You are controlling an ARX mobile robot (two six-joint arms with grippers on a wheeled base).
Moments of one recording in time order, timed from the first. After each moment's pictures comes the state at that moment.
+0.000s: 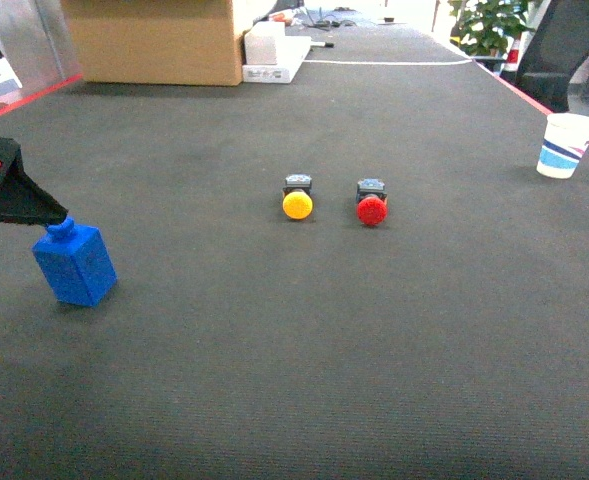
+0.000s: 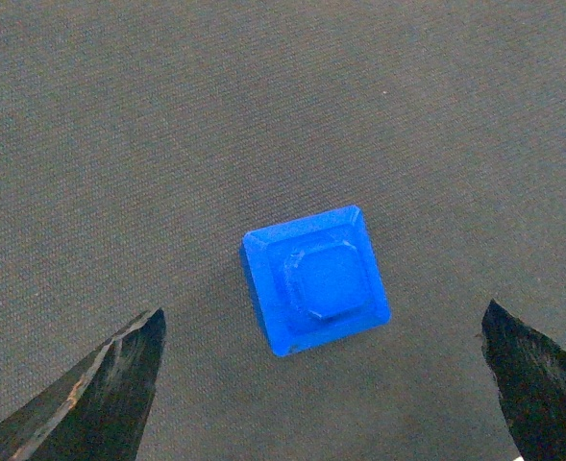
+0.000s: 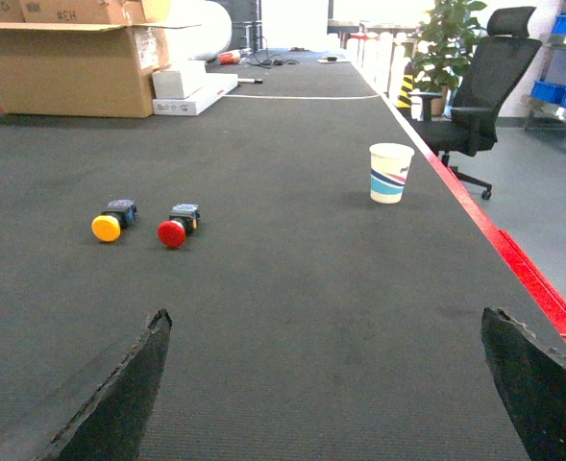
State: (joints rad) left arm 0.17 1.95 1.41 -0.50 0.45 0.50; right arm 0.00 0.00 0.01 -0.01 0.00 0.00
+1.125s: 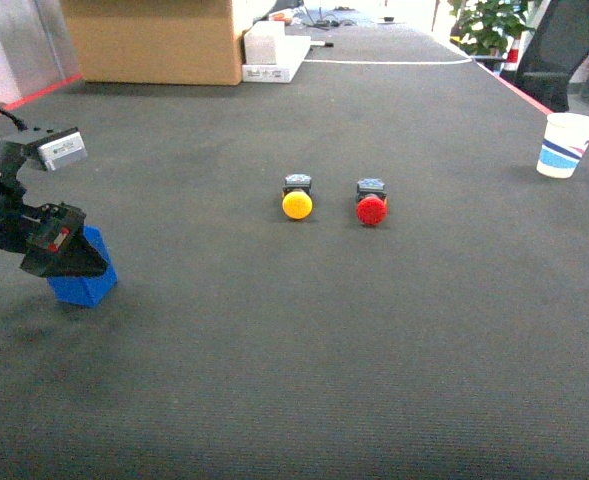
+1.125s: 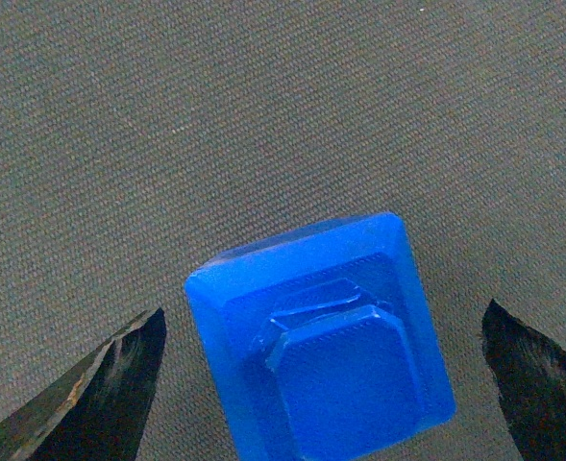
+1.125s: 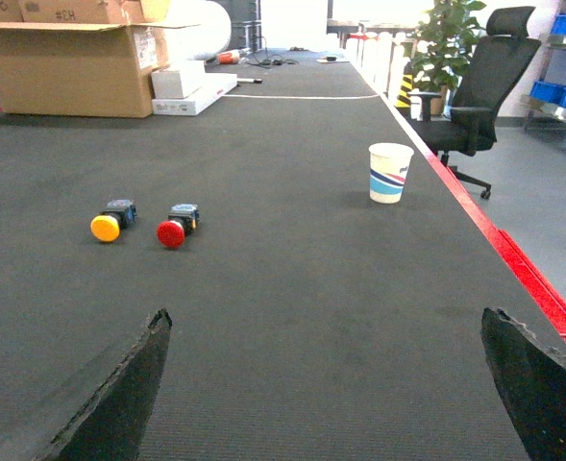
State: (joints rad) left arm 0.10 2.09 1.43 -0.45 0.34 0.53; right arm 0.00 0.00 0.01 -0.01 0.00 0.00
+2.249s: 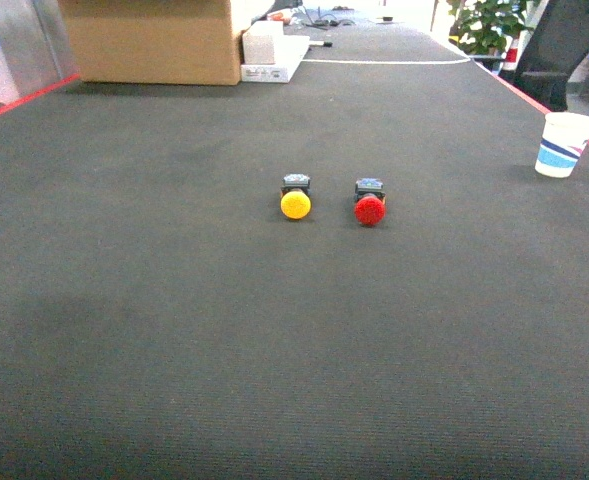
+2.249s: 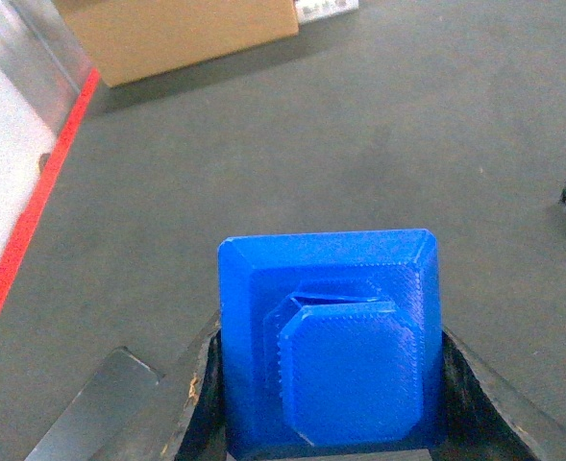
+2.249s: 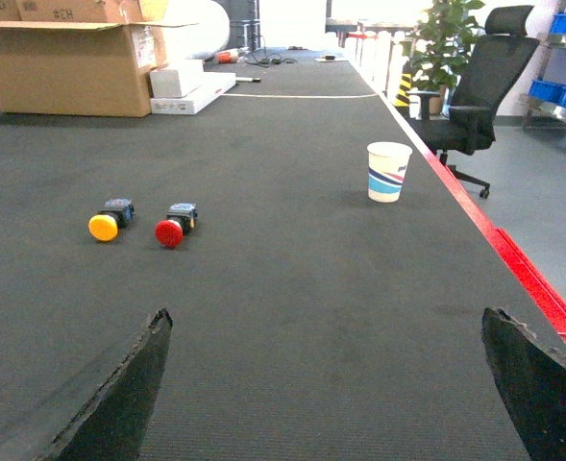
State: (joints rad) left arm 0.20 1.59 1.12 0.16 0.26 0.37; right arm 0.00 0.00 0.01 -0.01 0.00 0.00
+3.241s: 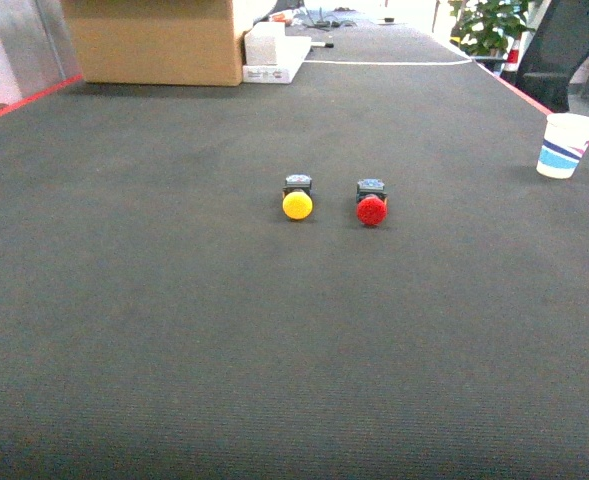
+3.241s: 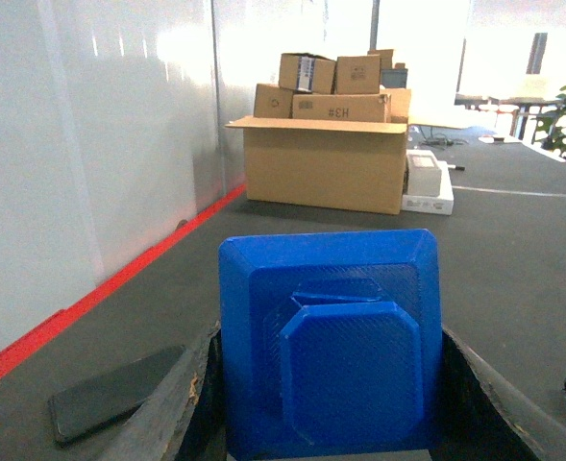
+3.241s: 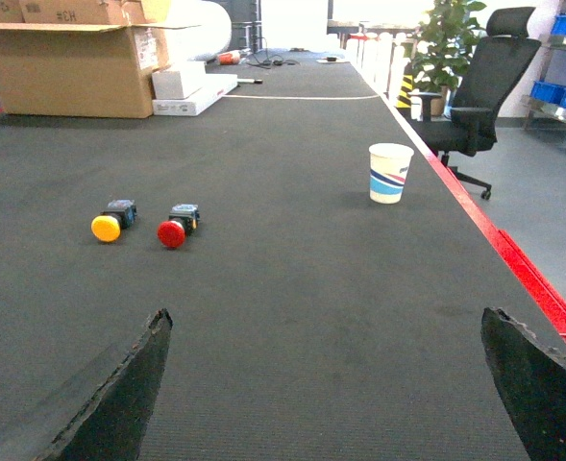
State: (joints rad) left arm 0.07 1.04 0.36 0.85 -0.14 0.02; right arm 0.00 0.00 0.01 -0.01 0.00 0.00
